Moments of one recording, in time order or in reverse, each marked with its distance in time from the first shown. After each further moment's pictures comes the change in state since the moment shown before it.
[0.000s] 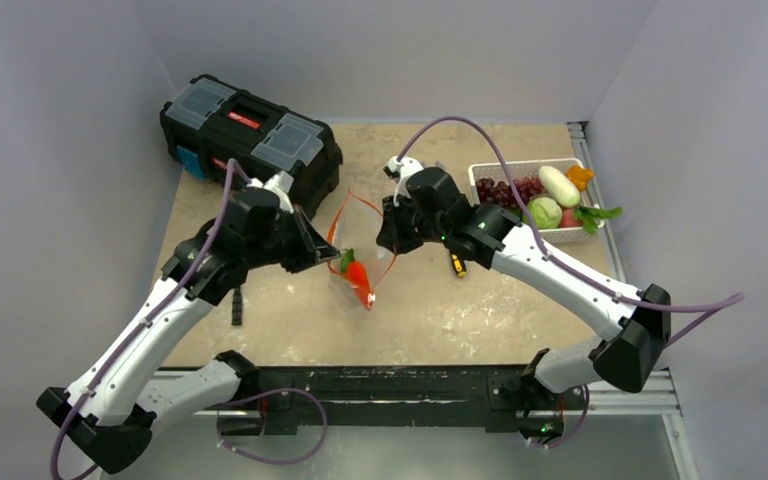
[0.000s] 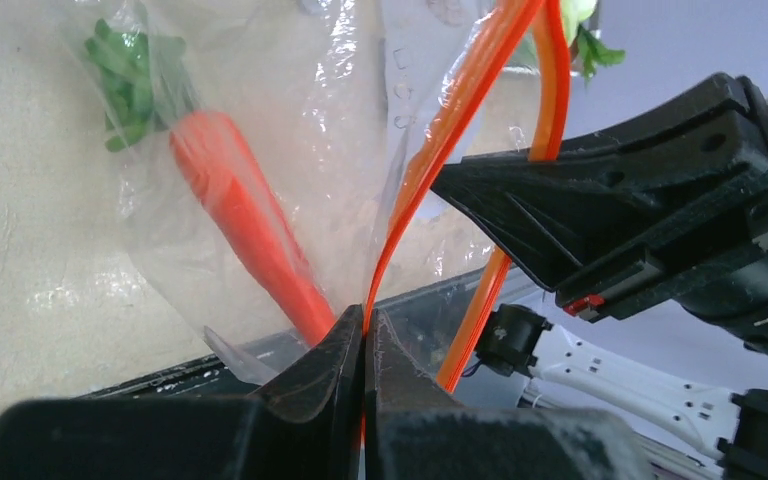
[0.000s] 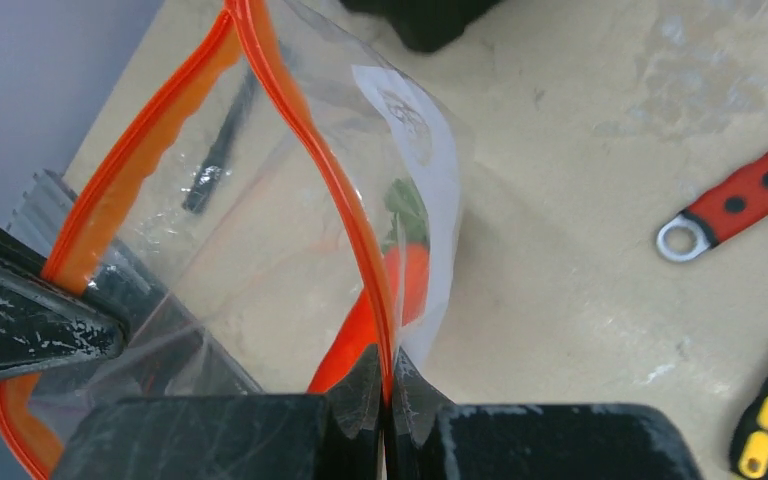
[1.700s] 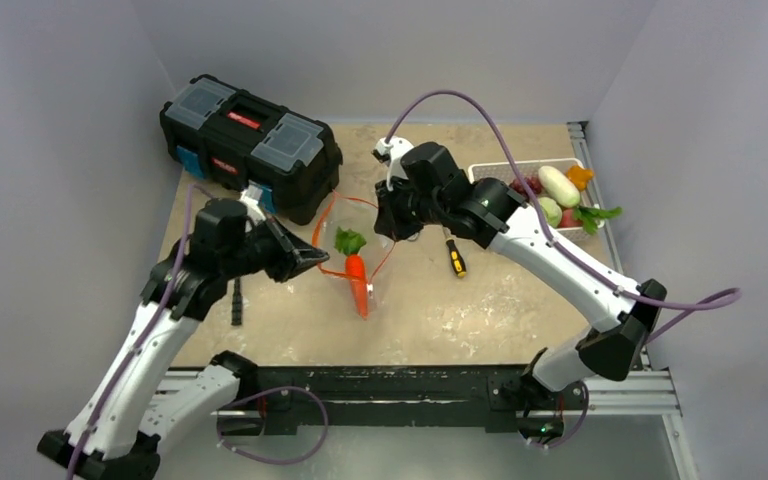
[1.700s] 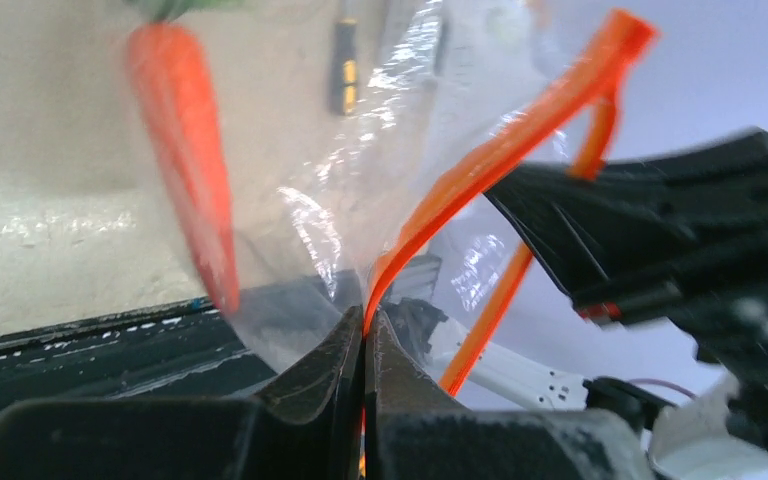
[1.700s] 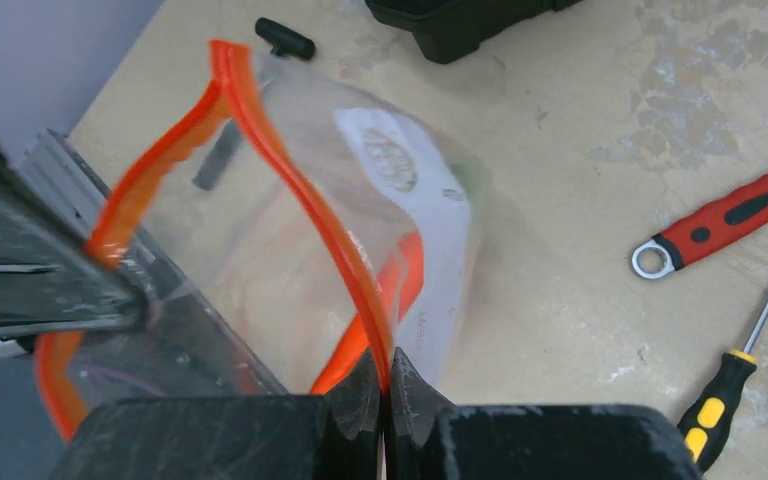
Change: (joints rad) left arm 0.163 -0.165 -0.051 -0.037 0.154 -0.221; right arm -0.003 0.089 0.311 -0.272 -0.013 -0.127
